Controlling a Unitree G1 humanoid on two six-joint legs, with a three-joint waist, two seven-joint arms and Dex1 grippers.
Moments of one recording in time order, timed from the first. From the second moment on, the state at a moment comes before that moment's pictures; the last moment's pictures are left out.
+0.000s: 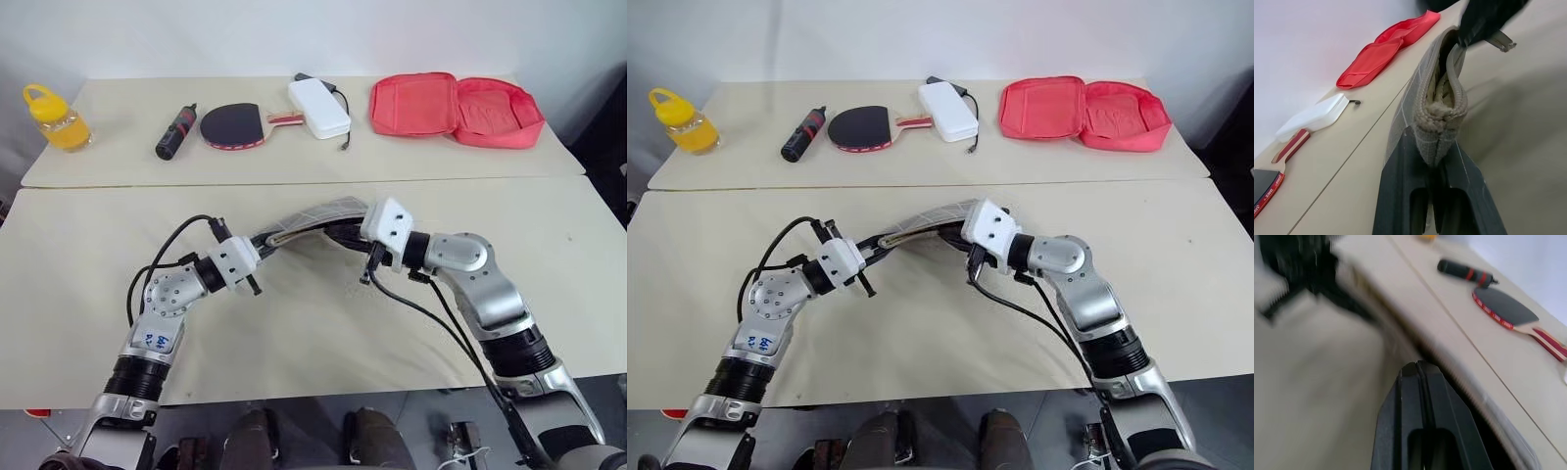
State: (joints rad) left arm -0.40 0.48 -0.08 0.19 -0.04 -0.41 -0.61; right arm -0.60 -0.50 0.23 -0.01 0.09 0.11 0.83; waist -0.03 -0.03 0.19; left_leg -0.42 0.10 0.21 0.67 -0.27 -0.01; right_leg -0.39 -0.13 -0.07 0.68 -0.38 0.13
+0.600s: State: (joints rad) left arm -0.39 0.48 -0.08 0.16 -0.02 -0.41 -0.60; right arm -0.60 -0.49 0.19 -0.01 0.15 0.08 0.89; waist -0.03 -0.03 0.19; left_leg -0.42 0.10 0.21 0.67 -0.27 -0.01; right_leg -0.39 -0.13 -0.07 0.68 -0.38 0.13
